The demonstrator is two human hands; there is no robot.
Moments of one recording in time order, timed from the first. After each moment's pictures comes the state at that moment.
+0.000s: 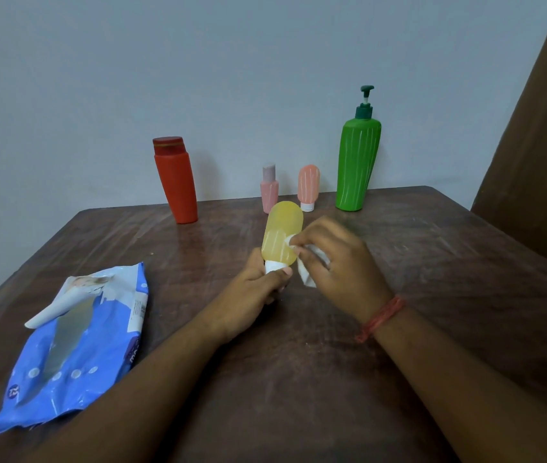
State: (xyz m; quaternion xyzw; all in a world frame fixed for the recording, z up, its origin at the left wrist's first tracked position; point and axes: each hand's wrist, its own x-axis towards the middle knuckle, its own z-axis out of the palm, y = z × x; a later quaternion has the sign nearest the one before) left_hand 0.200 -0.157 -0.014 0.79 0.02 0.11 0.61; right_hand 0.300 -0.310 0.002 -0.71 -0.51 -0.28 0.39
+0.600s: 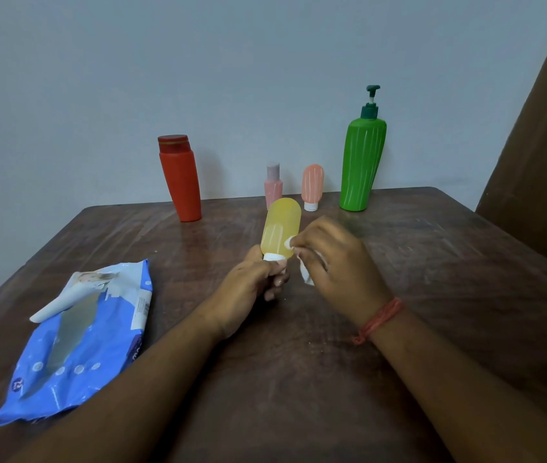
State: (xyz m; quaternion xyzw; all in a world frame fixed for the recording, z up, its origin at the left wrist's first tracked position) left_hand 0.203 -0.149 -0.013 0.70 -0.02 0.08 0.71; right_hand 0.296 -0.304 -0.002 -0.71 -0.53 -0.28 0.36
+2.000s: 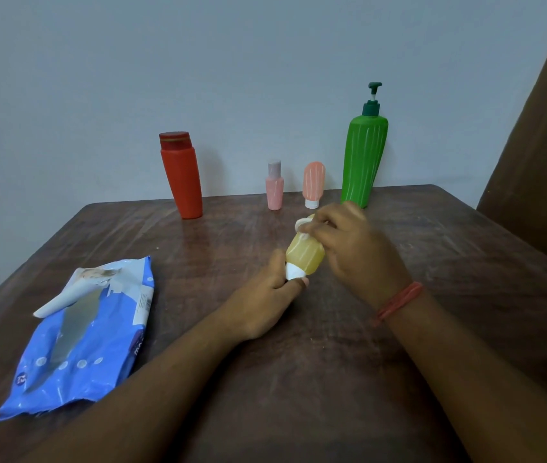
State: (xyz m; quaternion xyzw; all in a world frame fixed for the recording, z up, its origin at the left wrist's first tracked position) left_hand 0.198 -0.166 -0.011 0.91 0.02 0.09 0.41; right_hand 0.315 -0.318 0.011 -0.75 -0.52 -0.36 0.20
